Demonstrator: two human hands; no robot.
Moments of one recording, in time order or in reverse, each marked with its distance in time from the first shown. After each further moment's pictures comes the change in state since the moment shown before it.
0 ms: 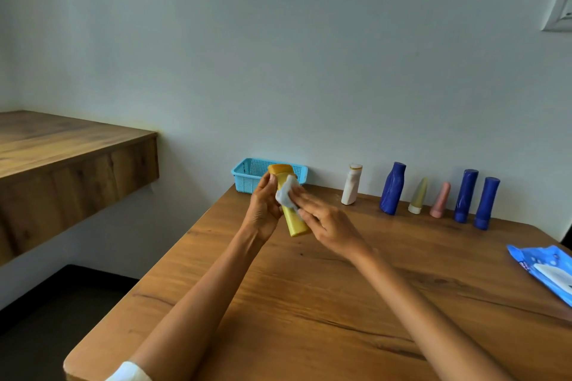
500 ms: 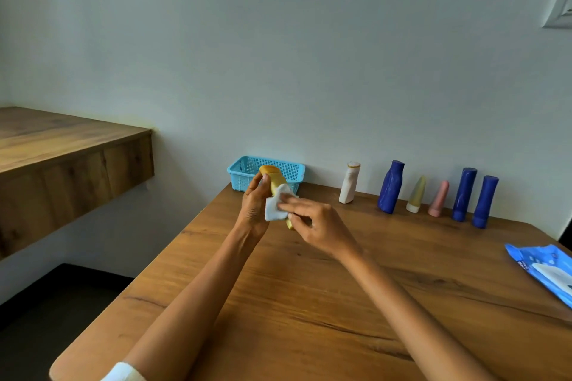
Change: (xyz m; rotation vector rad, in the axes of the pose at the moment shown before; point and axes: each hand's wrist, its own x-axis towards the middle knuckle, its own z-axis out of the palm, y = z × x) left_hand 0.014 -0.004 -0.010 -0.076 0.122 -0.037; right_hand 0.006 0.000 0.011 0.036 0.089 -0.054
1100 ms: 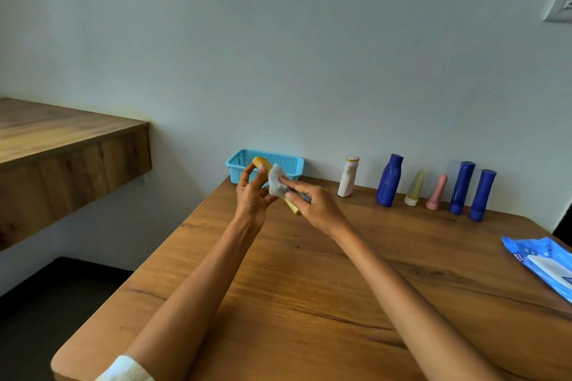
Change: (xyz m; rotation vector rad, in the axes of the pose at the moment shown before) left_hand -0.004 0.004 -0.001 0.046 0.106 0.089; right_hand 0.021 0.005 0.003 0.286 -0.040 0.325
